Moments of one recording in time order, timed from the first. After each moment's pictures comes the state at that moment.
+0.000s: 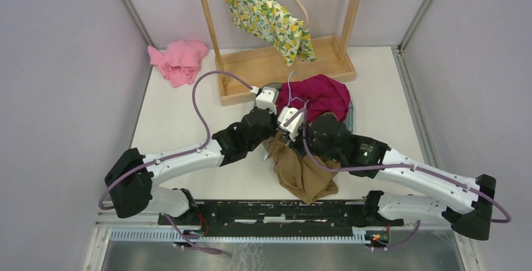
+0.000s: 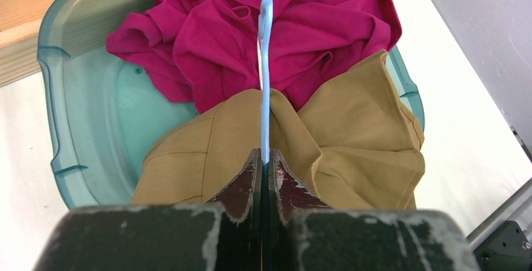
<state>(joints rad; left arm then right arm) -0.98 1.35 0.85 0.12 -0.36 -0.47 1.08 1.03 0.97 -0.34 0.07 -0.14</state>
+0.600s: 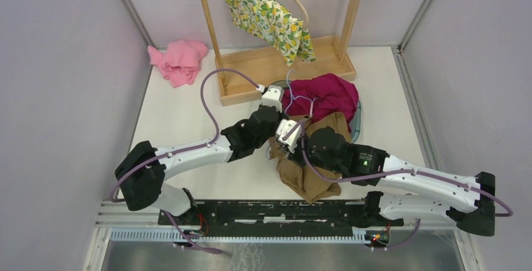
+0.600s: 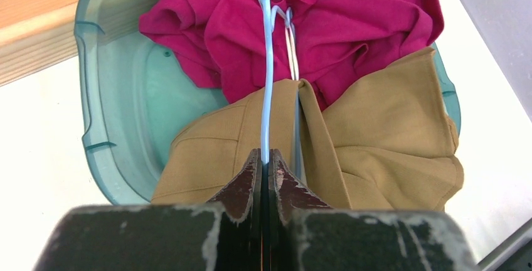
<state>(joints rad) -0.98 1.45 0.91 0.12 -0.39 -0.47 1.19 1.00 0.90 -0.31 0.14 -0.12</state>
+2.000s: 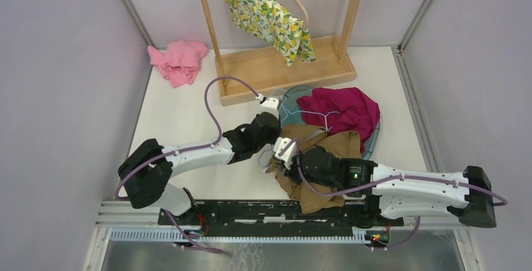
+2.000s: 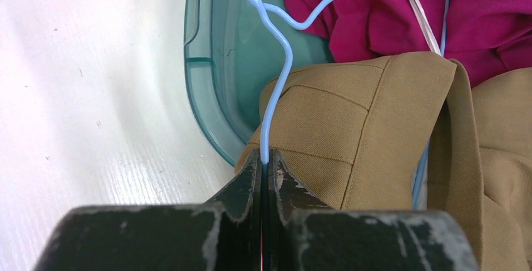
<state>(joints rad) -0.97 1.48 0.85 0.04 -0.36 -0.52 1.31 1.01 0.76 -0.22 0.22 -0.01</state>
